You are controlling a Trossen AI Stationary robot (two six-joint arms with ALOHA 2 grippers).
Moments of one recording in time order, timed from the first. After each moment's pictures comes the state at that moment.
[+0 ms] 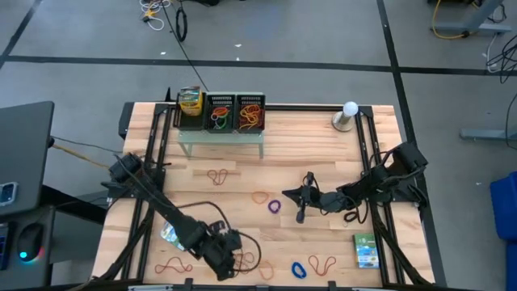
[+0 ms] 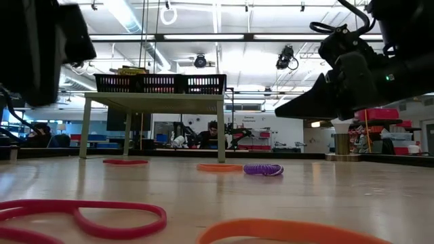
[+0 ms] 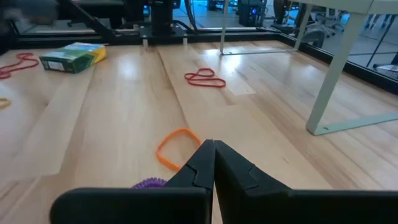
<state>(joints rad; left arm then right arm) -0.72 1.93 1.35 -0.57 -0.25 -0.98 0.43 1.77 0.37 1.10 0.67 0.16</state>
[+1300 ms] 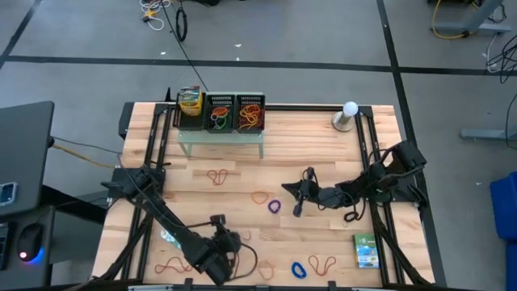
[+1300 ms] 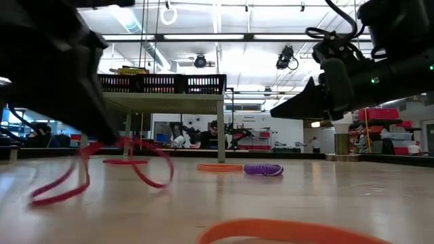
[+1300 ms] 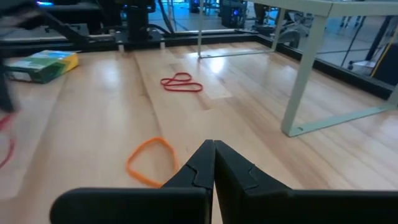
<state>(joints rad) -0.76 2.08 1.40 -0.78 -0.75 -0.89 0.37 1.77 0.37 1.11 0.69 0.16</state>
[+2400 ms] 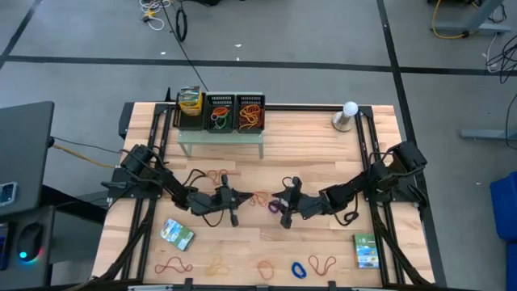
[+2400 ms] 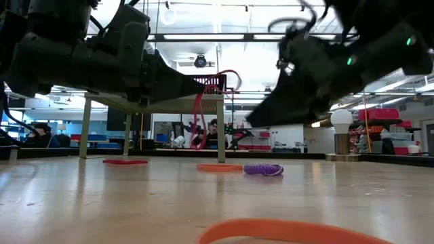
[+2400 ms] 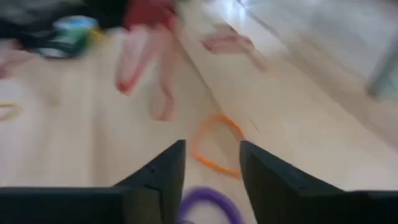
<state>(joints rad) -0.45 1.95 0.50 1.41 -0.76 -0.02 0.38 1.77 0.67 0.56 0.55 0.44</state>
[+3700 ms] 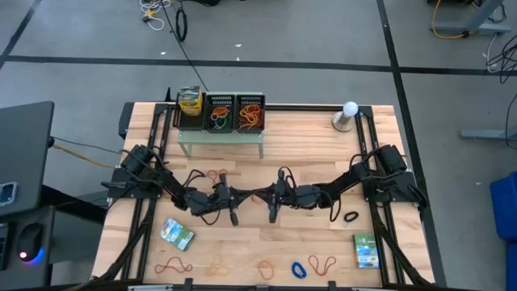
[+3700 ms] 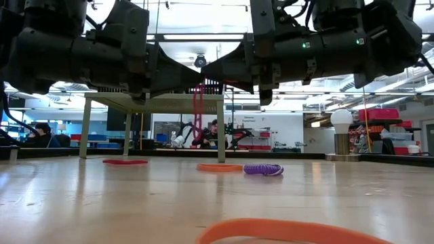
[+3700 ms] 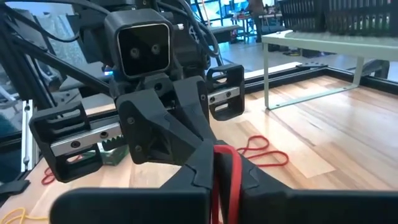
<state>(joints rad) -0.45 1.95 0.50 1.49 -0.80 -0.04 0.29 1.94 0.75 1.13 0.45 0.21</state>
